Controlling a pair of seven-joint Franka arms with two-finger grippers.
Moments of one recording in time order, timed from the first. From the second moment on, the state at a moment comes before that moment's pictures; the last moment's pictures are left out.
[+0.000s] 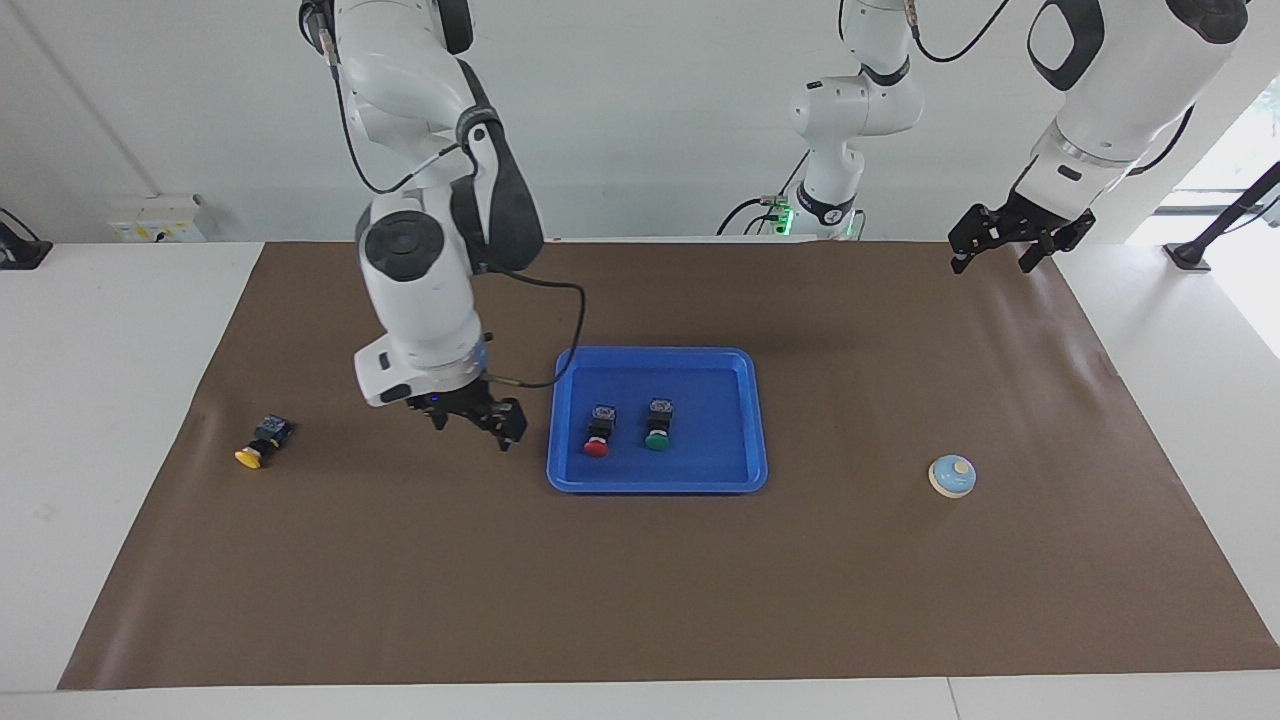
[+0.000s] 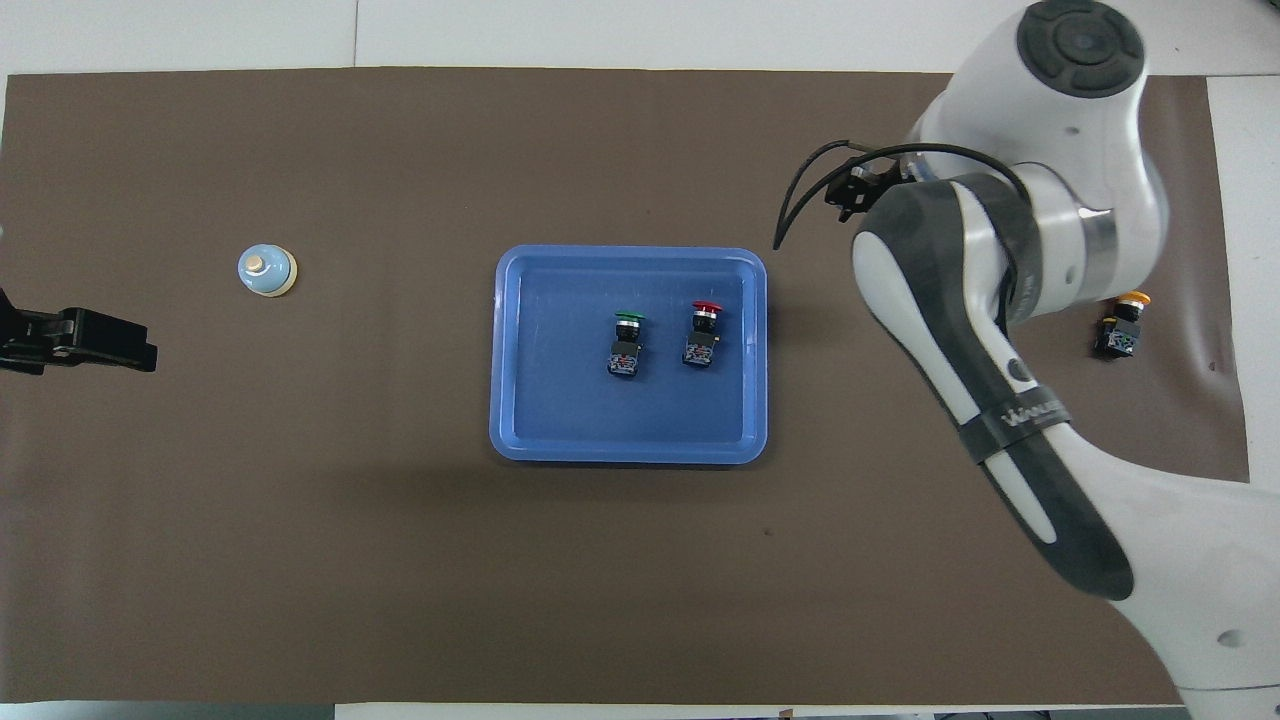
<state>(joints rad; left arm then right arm) 0.01 -0.09 -0.03 -1.73 -0.02 1.57 0.03 0.26 0.41 -0.13 -1.47 0.02 1.88 0.48</state>
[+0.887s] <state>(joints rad) 0.01 -0.09 -0.03 -1.73 -0.02 1.57 0.03 -0.16 0.36 -0.13 -1.86 0.02 2.23 -0.05</state>
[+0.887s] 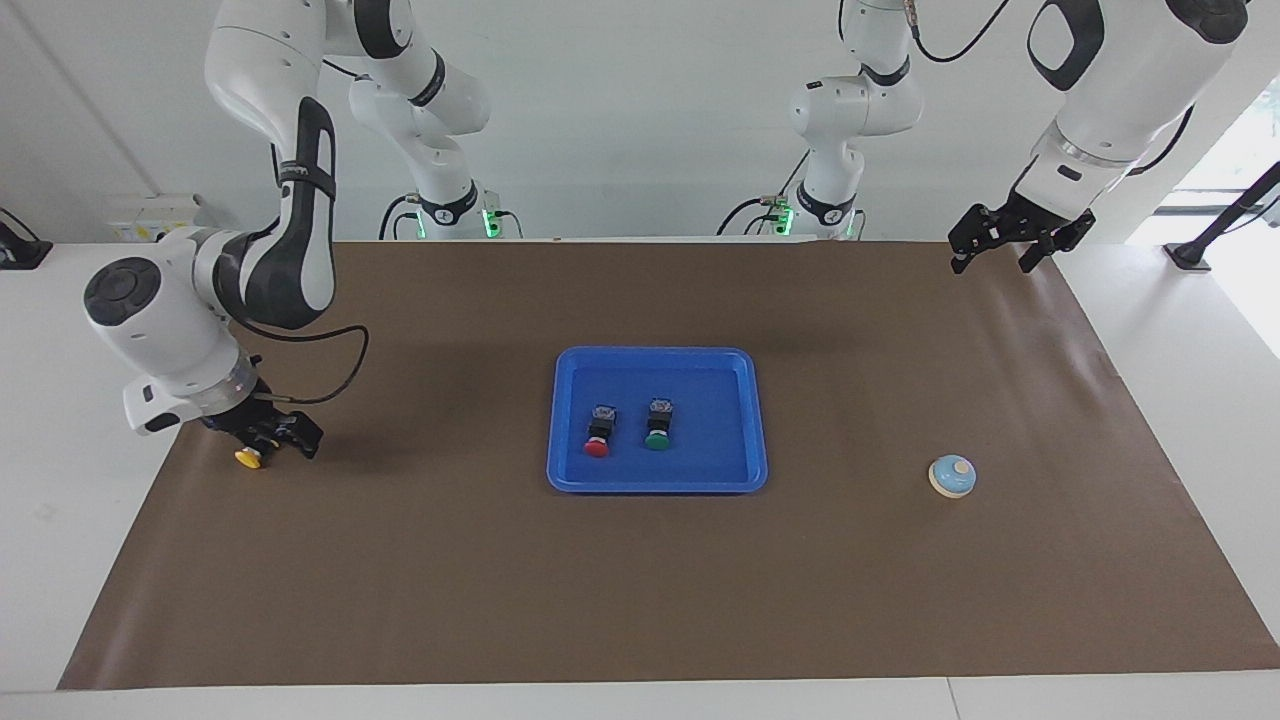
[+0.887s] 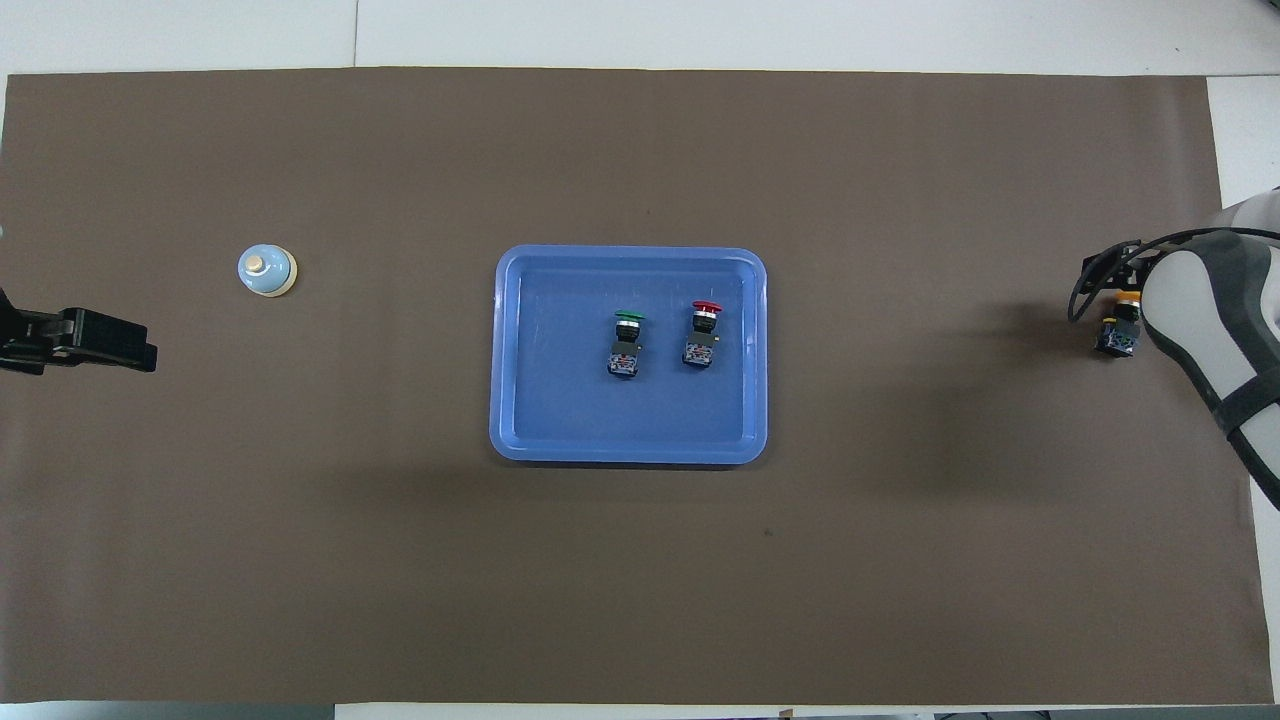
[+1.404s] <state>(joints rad) 0.01 -0.09 -0.03 -1.73 -0.02 1.57 0.03 -0.19 0.36 -0.13 -1.99 0.02 2.38 -0.08</state>
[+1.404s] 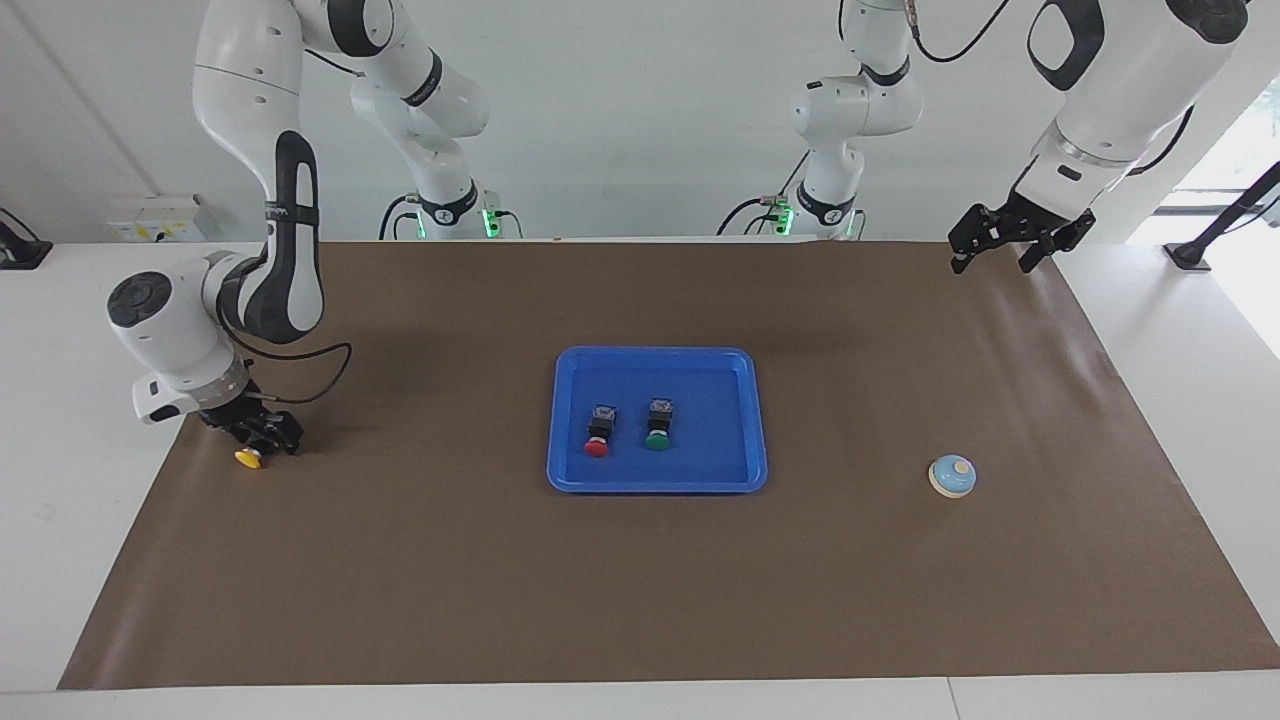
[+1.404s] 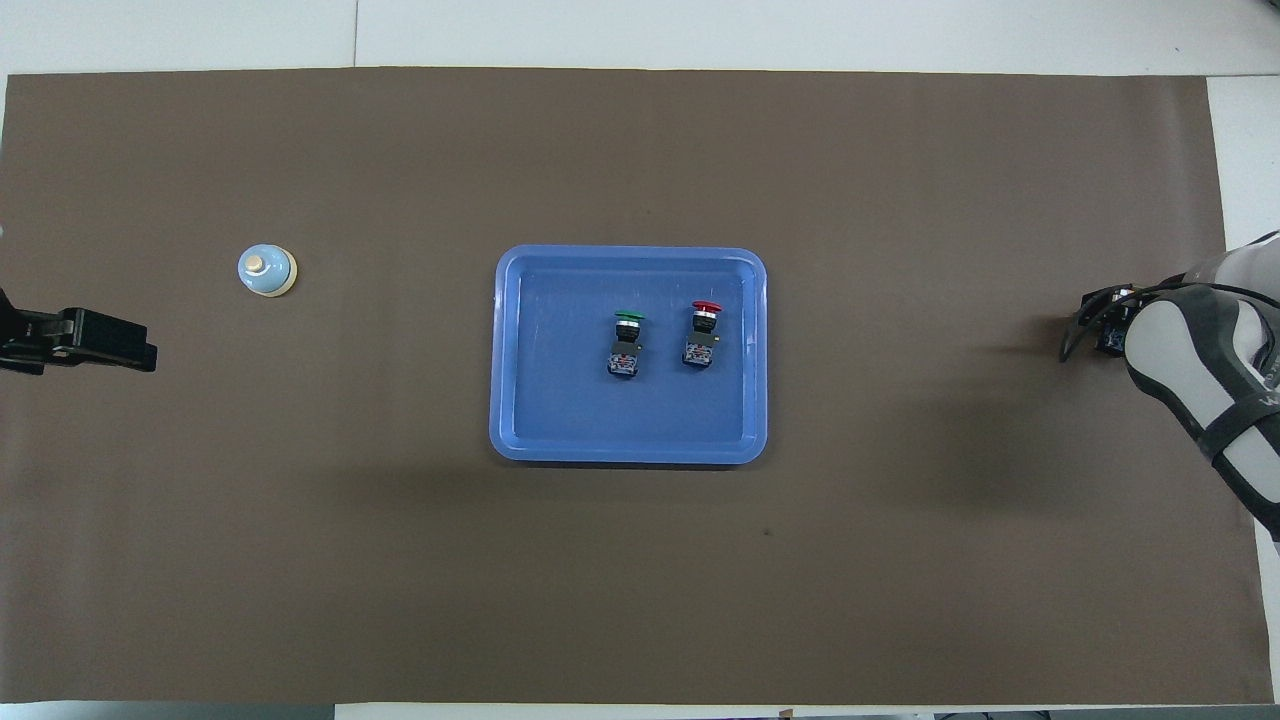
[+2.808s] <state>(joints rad) 0.01 -0.09 -0.03 -1.73 -0.02 1.57 0.03 0.40 0.41 -0.10 -1.47 0.03 1.79 0.57</state>
